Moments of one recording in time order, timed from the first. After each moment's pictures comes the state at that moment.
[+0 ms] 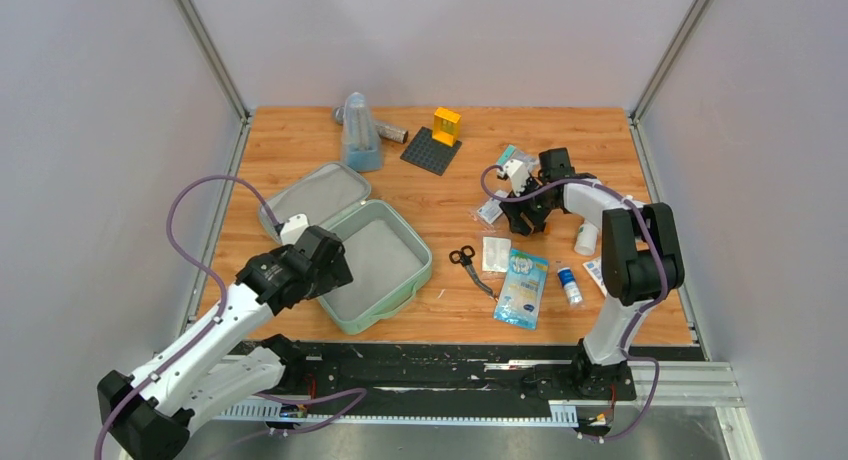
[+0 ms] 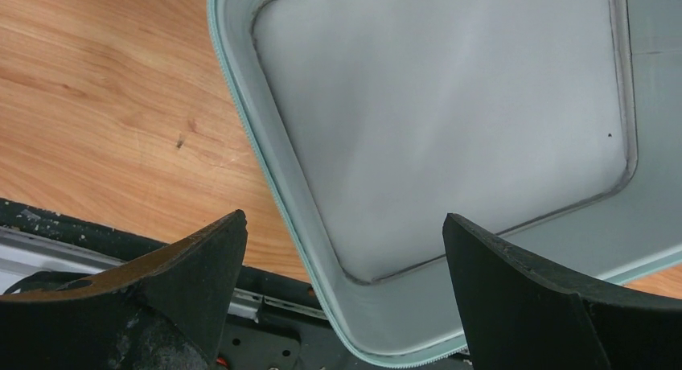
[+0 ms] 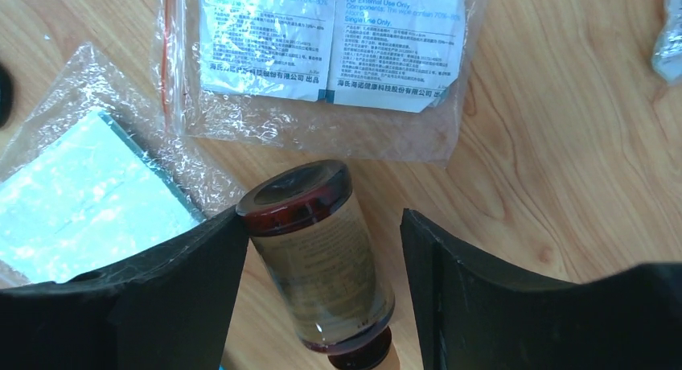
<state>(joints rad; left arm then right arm) -0.63 0.84 0.76 -1.02 -0.43 -0.93 0.14 1.80 1.13 -0.42 -0.38 -0.67</state>
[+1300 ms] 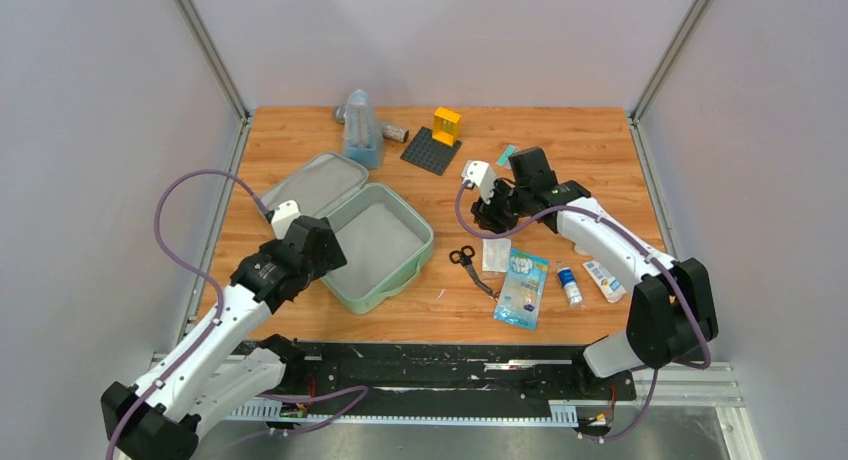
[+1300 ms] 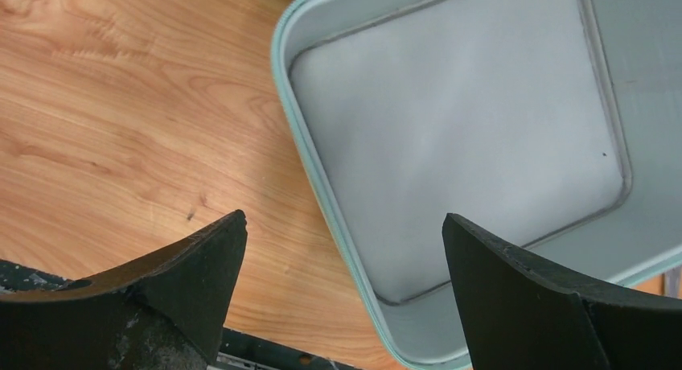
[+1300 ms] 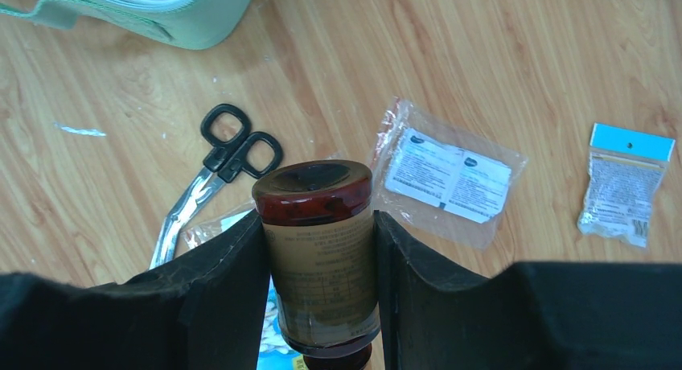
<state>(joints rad) -0.52 0.84 0.73 -0.82 -0.48 -0.80 0.43 1.47 1.11 -0.49 -0.39 -0.65</state>
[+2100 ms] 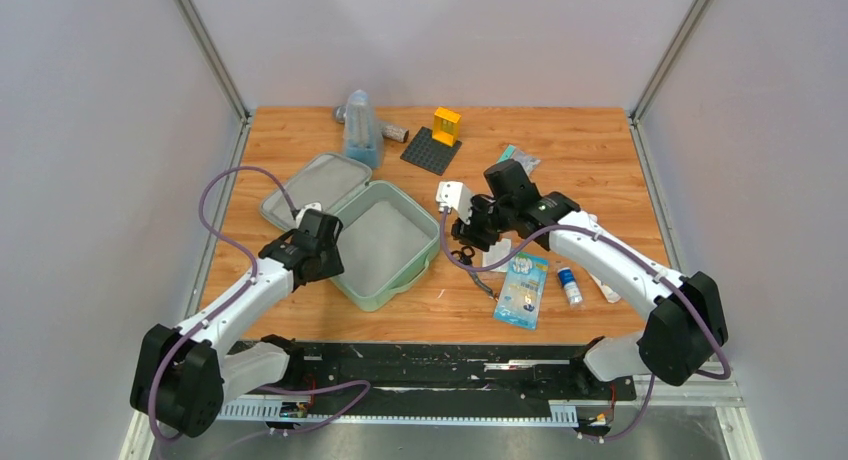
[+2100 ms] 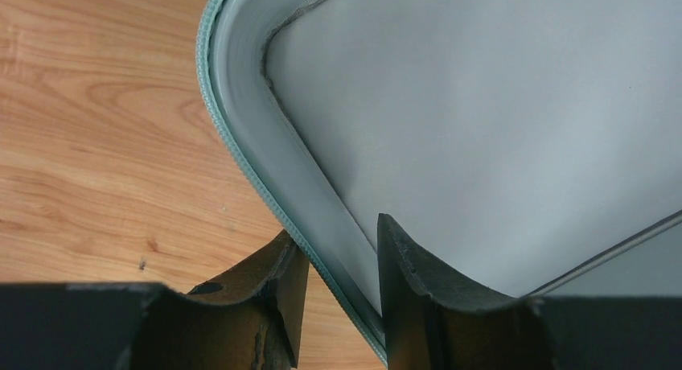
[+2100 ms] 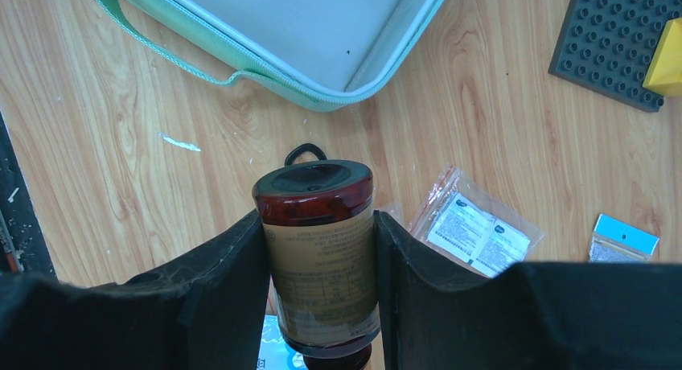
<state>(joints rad) -0.39 1.09 0.63 -0.59 -0.26 -0.62 0.63 1.40 1.12 -0.55 -0.36 -0.67</state>
